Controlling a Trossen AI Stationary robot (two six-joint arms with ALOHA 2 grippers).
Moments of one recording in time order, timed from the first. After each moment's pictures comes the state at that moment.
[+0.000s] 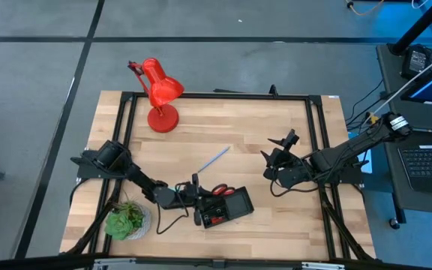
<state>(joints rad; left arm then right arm) -0.53 2.01 0.70 1.39 -0.68 -0.22 0.43 1.15 0.68 -0.47 1.04 0.31</state>
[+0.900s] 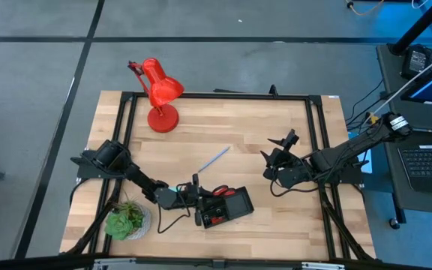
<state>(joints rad) -0.53 2.01 0.70 1.31 -0.68 -0.23 0.43 1.15 0.68 -0.46 1.04 0.31</state>
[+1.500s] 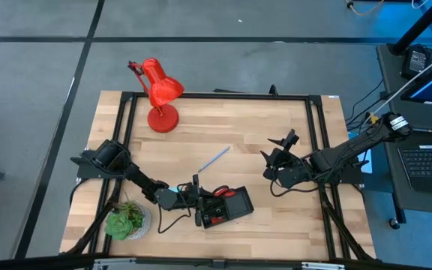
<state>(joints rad) -0.53 2.01 0.70 1.28 -0.68 -0.26 0.43 1.15 0.68 -0.46 1.04 0.31</state>
